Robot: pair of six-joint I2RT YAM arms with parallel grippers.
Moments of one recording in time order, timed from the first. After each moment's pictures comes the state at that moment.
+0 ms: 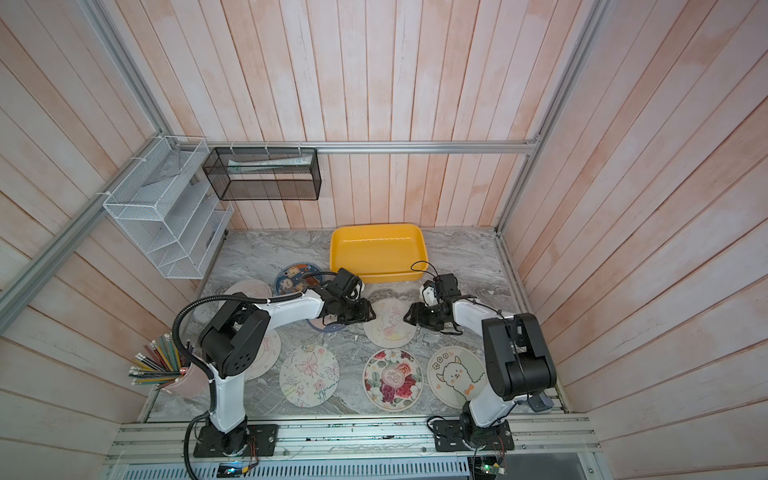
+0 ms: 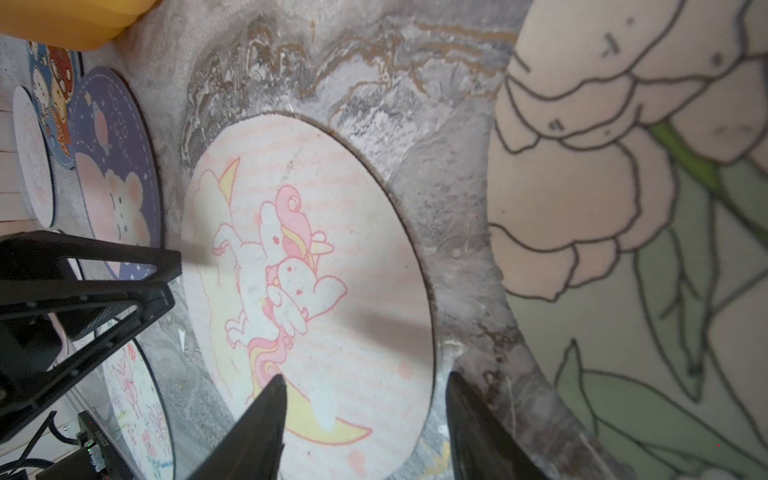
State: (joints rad) left arm -0.67 2.01 1.29 -0.32 0.33 -0.64; right arm 0.21 1.63 0.82 -0.34 -0.47 0.34
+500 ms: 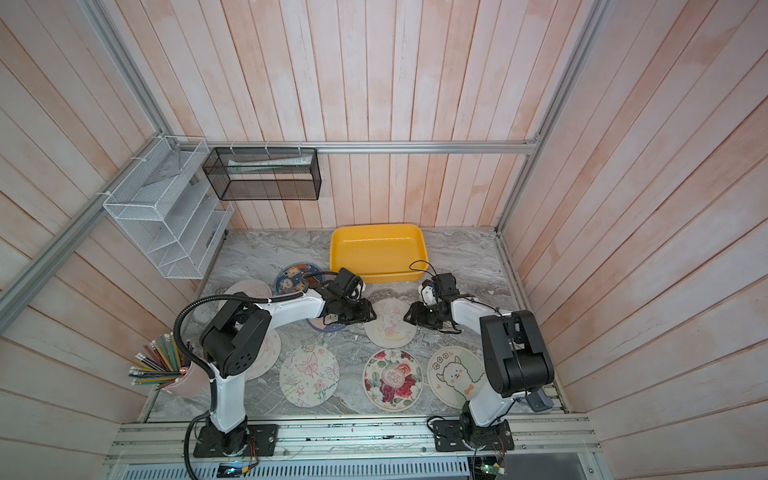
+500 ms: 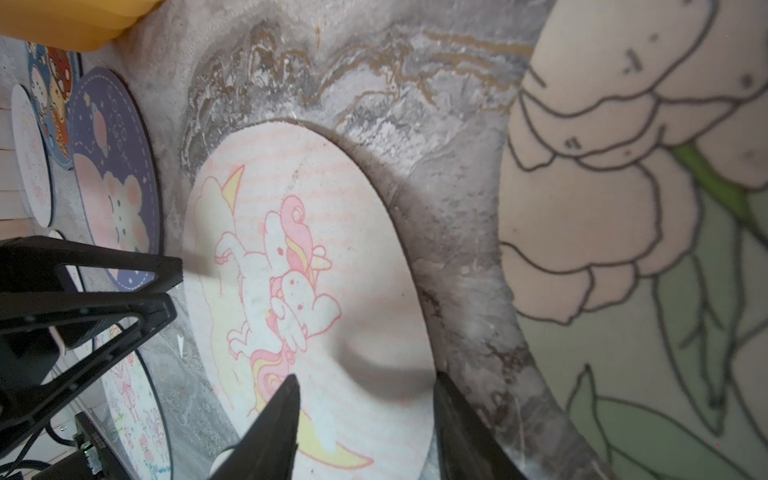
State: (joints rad) left arm -0.68 2.01 1.30 -0.33 0.33 -0.63; right arm 0.21 1.65 0.83 -0.33 -0.47 0.34
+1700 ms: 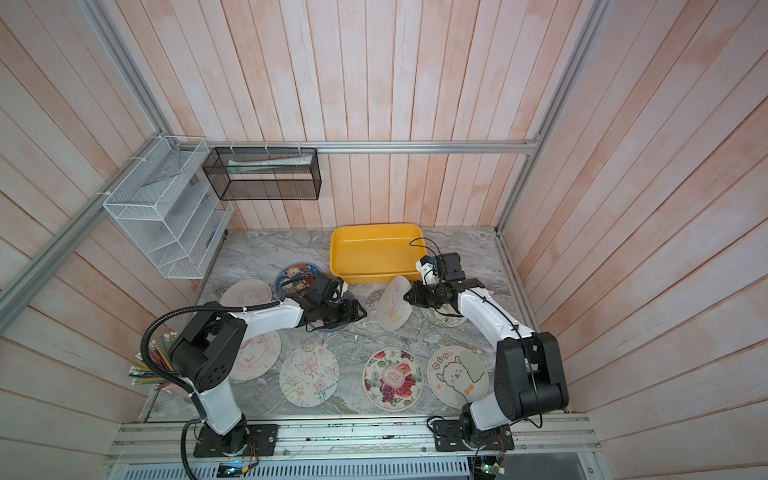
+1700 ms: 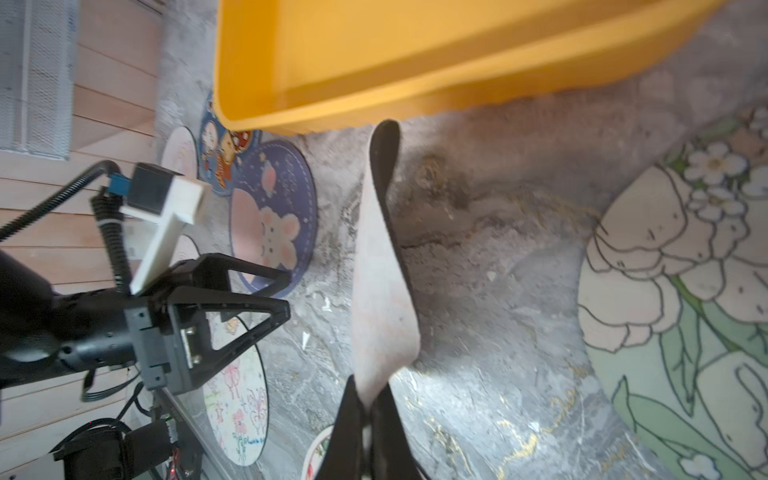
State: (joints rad) left arm -0.58 1.80 1.03 -0.14 0.36 -0.70; right arm 0.24 1.50 1.05 -0.48 -0.56 0.35
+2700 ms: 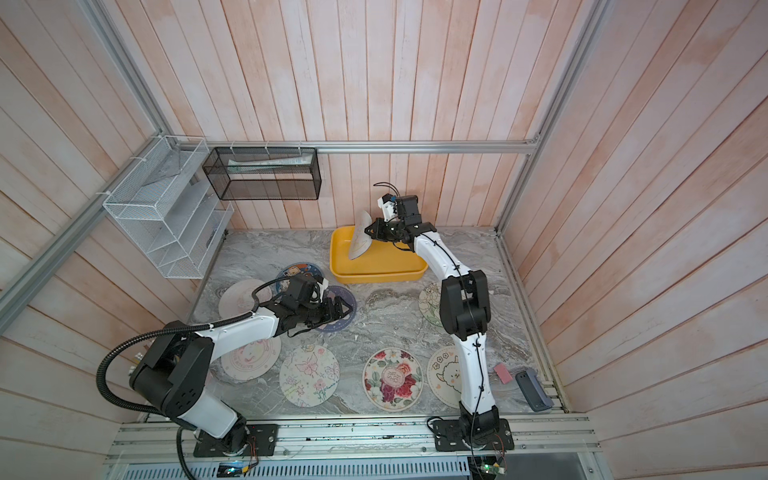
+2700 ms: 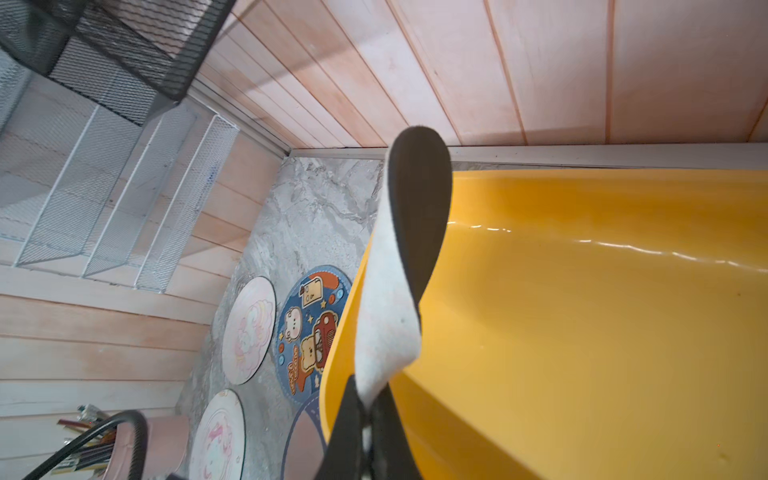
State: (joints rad) left arm -0.50 1.61 0.86 -0.08 0.36 -0.70; right arm 0.35 2.32 2.12 -0.38 -0.60 0.44
